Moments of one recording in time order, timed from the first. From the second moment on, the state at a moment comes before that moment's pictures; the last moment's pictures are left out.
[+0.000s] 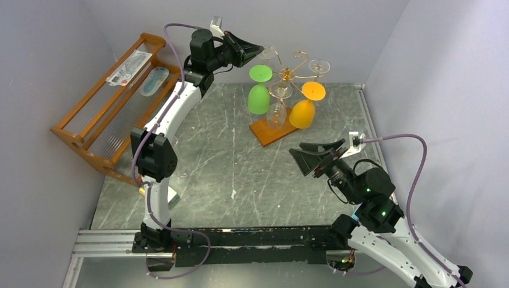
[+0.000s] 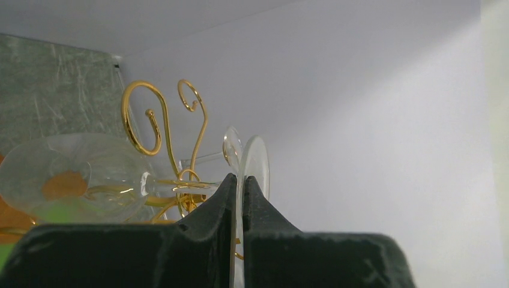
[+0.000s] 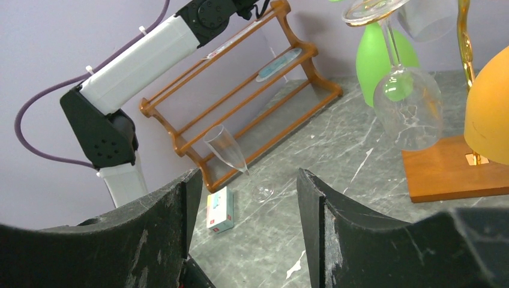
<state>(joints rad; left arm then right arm) -0.41 2.06 2.08 0.04 0.52 -1.30 0.79 0.40 0.66 -0.04 0.10 0.52</state>
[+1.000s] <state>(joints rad) -0.42 2.20 2.17 0.17 0.51 -1.36 0.79 0.45 0.66 -0.02 0.09 0.54</state>
